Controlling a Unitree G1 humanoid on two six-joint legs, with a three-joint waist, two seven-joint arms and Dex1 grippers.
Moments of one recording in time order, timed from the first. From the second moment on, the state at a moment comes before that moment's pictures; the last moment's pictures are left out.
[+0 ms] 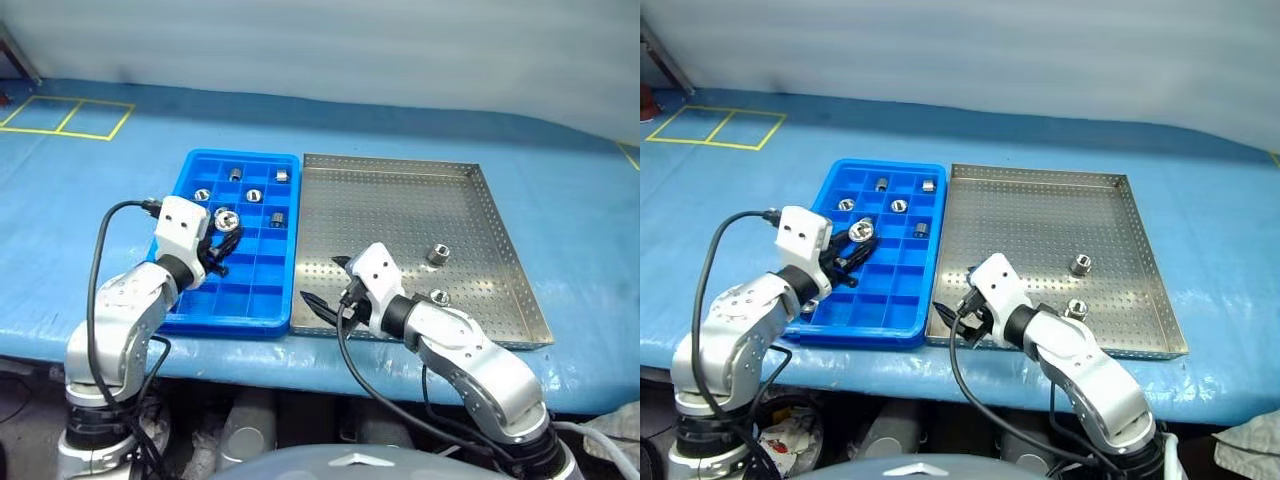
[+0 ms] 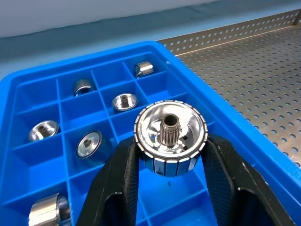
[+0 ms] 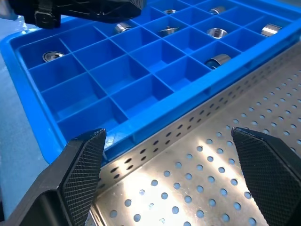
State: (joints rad) left arm -0.12 0.39 0.16 -0.59 -0.26 0.94 -0.38; right arm -0.09 -0.37 0.33 -0.70 0.30 0.85 0.38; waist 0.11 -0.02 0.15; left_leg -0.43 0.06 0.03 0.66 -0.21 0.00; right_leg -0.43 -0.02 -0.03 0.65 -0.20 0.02
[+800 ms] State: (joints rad) left arm -0.05 0.40 0.13 -0.55 -0.26 1.03 -0.31; right arm -0.08 -0.41 0.39 -0.72 0.28 0.86 0.39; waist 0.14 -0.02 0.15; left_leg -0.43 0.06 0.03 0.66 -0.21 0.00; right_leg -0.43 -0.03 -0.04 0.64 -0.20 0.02
